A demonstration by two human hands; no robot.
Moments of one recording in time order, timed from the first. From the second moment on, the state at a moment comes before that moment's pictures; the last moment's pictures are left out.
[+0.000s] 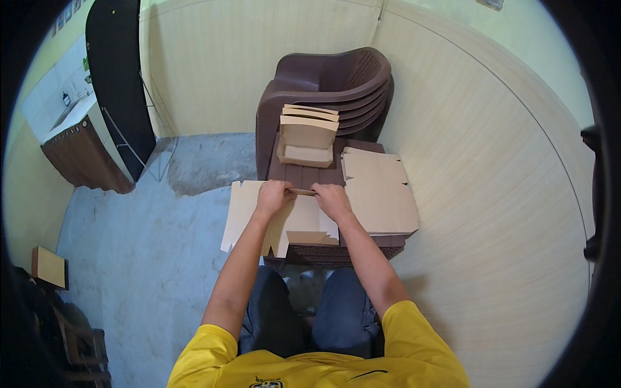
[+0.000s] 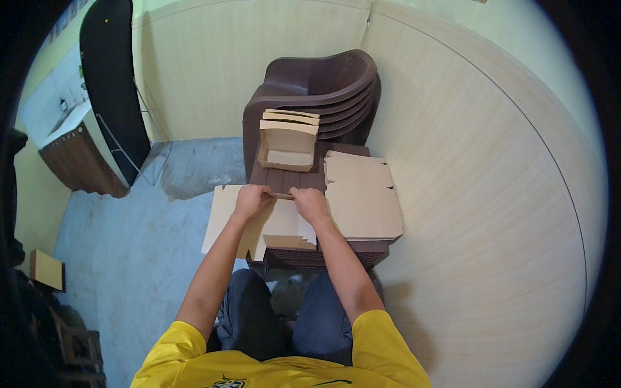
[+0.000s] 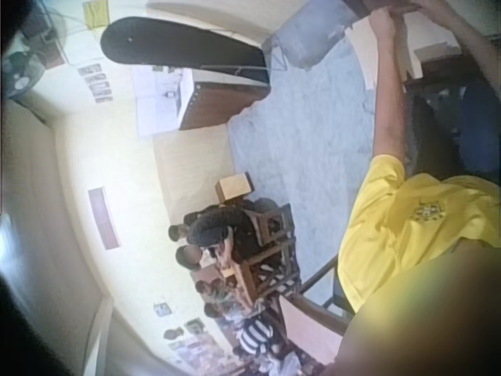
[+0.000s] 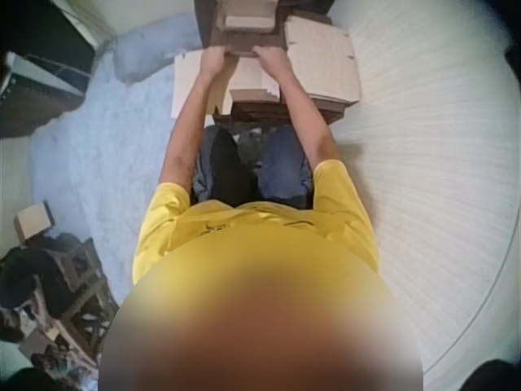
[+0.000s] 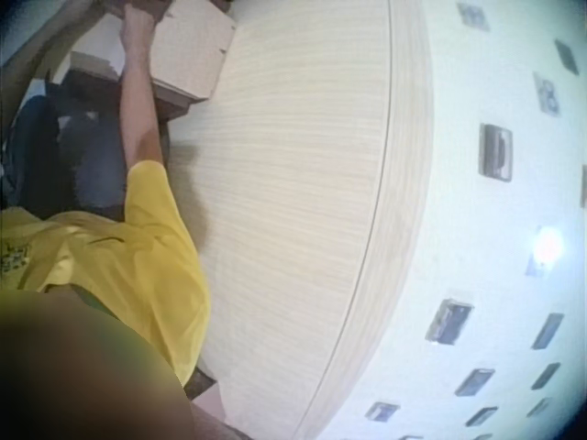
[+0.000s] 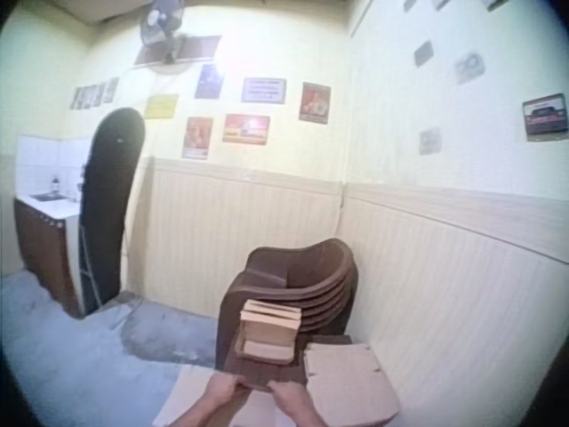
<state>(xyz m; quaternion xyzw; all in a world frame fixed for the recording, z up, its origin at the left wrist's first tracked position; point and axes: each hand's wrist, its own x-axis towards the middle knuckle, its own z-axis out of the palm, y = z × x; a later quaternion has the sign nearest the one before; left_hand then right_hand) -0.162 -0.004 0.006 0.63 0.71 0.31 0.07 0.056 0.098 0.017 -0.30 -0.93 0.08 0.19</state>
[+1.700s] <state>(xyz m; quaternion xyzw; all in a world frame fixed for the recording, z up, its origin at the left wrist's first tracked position) -0.148 -0.048 -0.004 0.66 0.72 0.22 -0.06 0.093 0.048 0.044 -0.36 -0.93 -0.02 0.10</state>
